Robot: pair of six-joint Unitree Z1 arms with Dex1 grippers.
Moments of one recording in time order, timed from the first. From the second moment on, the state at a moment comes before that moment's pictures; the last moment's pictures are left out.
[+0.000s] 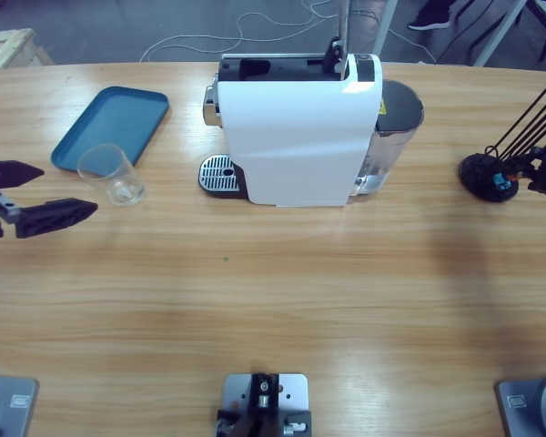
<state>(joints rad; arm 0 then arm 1) -0.85 1.11 -0.65 0.26 0.18 -0.10 0.18 1.58 -0.60 -0.03 -0.30 0.45</state>
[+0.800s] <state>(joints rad) -0.85 1.11 -0.65 0.26 0.18 -0.10 0.18 1.63 -0.58 -0.09 -0.33 0.45</state>
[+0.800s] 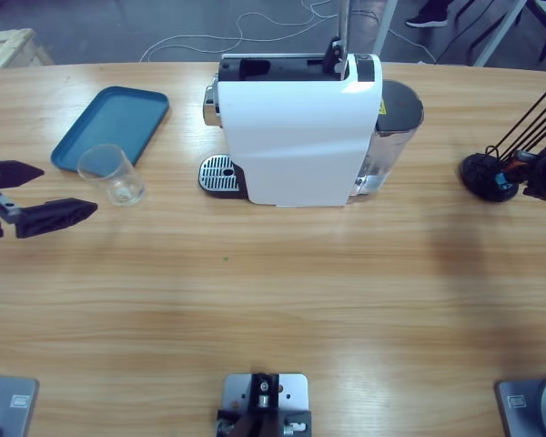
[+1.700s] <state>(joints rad) -0.85 1.13 -0.65 0.26 0.18 -0.10 0.25 1.35 -0.80 0.21 -0.39 0.31</state>
